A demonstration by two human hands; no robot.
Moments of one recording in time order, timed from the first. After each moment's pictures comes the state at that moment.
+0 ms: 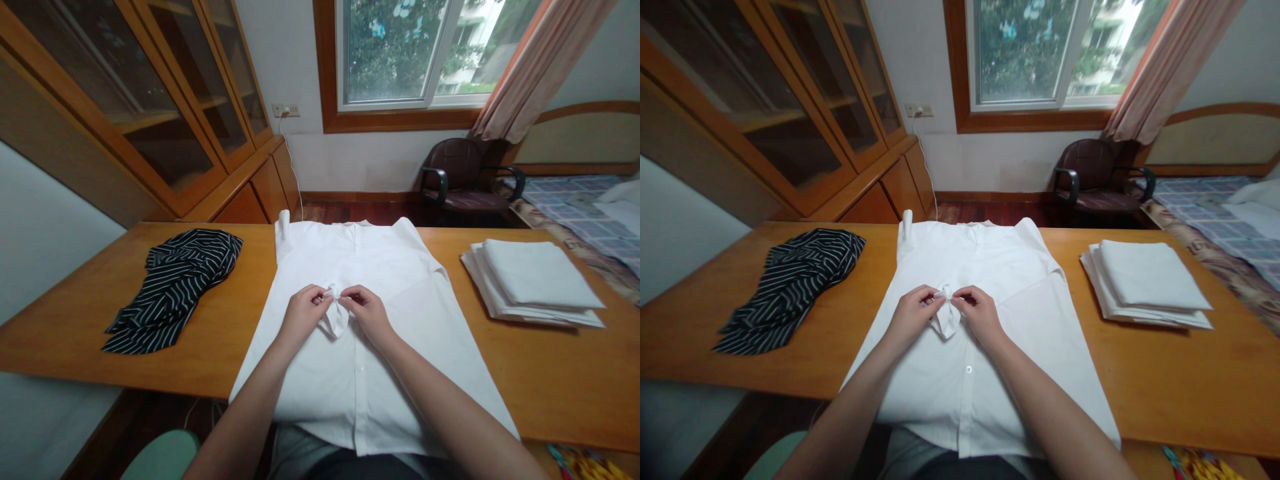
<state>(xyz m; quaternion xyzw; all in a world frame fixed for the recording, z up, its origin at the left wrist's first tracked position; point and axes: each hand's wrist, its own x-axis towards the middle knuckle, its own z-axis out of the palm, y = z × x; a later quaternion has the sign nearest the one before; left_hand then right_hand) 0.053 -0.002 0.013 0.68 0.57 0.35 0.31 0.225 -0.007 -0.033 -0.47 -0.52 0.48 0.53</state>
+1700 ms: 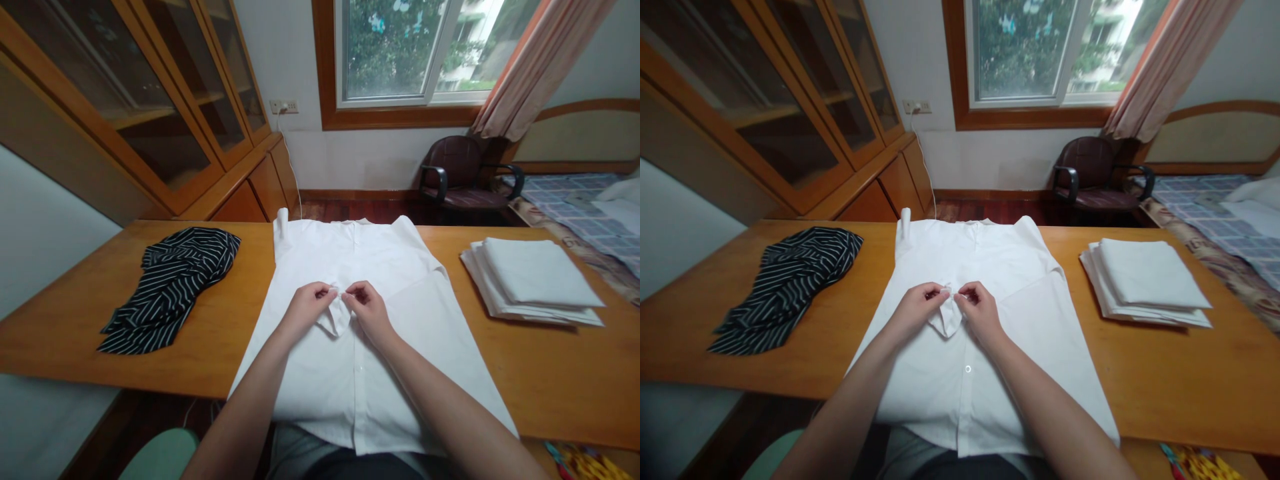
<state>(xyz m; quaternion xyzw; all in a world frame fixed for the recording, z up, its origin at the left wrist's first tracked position) 0.058 0.011 0.013 0.64 0.54 0.33 0.43 0.225 -0.006 -0.034 -0.49 -0.51 0.45 0.55</state>
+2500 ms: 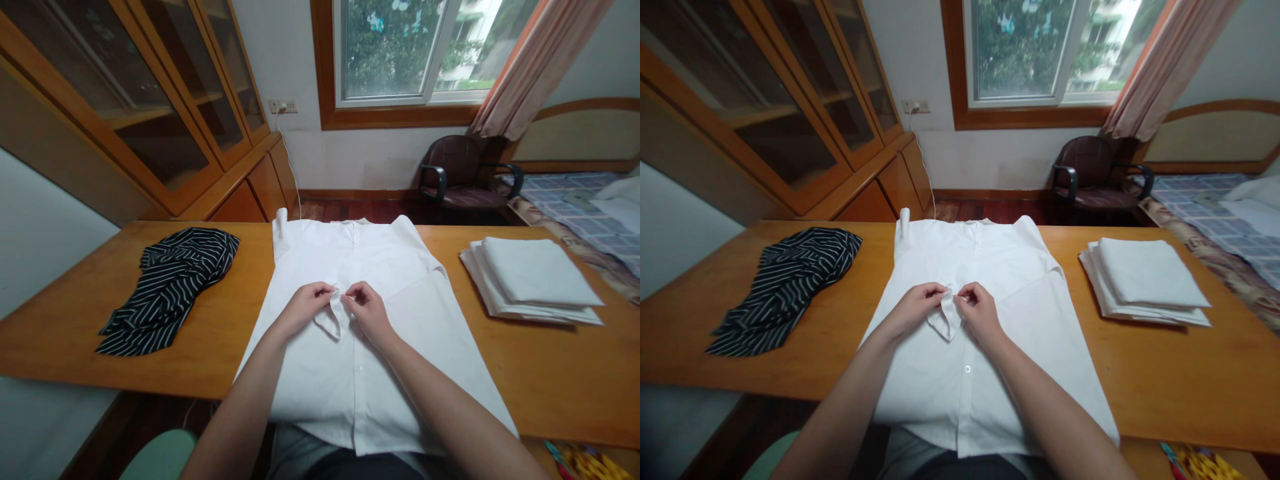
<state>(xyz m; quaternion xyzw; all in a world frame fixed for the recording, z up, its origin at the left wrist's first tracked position) 0.053 0.020 0.004 0.62 0.49 0.31 0.52 0.226 -0.005 -0.037 -0.50 -0.53 0.42 0.54</state>
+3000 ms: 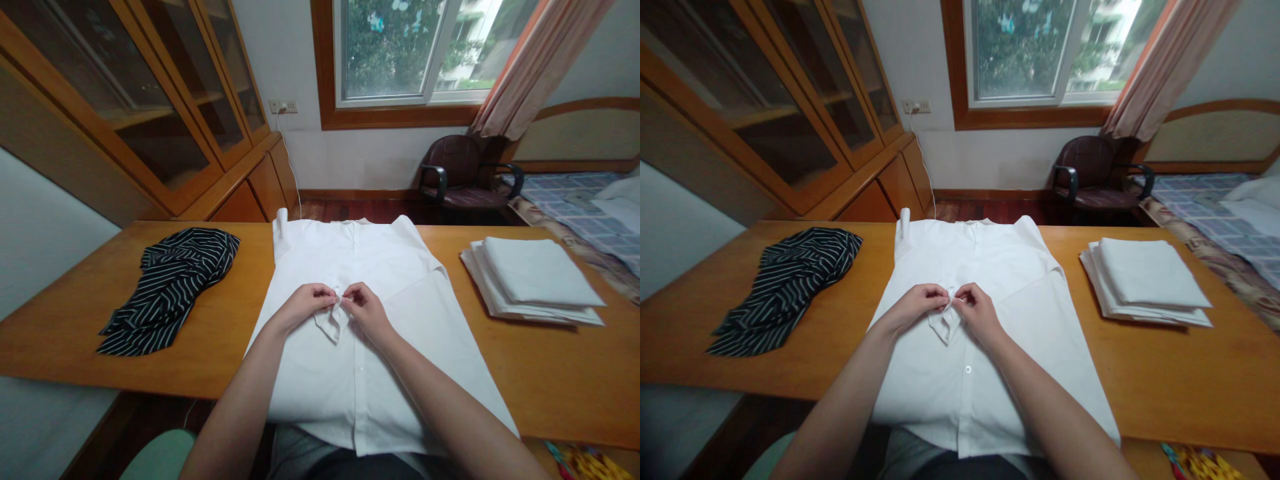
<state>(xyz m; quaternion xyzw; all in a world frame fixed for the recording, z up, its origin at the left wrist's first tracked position) 0.045 0.028 -0.002 0.56 0.45 0.29 0.64 0.228 -0.004 -0.038 -0.46 -0.55 0.46 0.52</state>
